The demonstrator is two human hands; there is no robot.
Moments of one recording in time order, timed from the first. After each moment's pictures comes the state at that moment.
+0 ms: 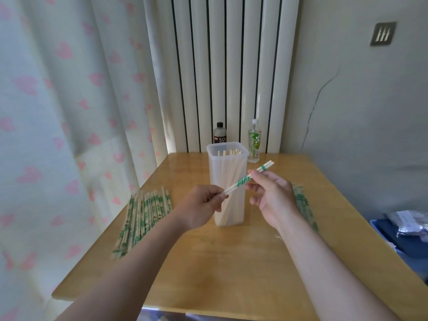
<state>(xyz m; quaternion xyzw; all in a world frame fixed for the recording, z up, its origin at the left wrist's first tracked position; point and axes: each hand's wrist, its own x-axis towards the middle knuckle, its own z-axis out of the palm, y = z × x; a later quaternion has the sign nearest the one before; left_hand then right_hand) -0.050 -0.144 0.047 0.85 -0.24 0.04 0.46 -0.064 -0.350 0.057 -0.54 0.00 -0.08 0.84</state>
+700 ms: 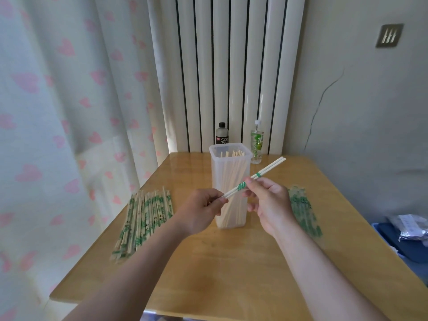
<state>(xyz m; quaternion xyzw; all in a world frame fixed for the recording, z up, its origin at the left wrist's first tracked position) -0.052 -0.142 0.041 0.86 -0.22 0.05 0.46 -0.059 -0.336 0.047 -0.58 0.01 -0.10 0.81</state>
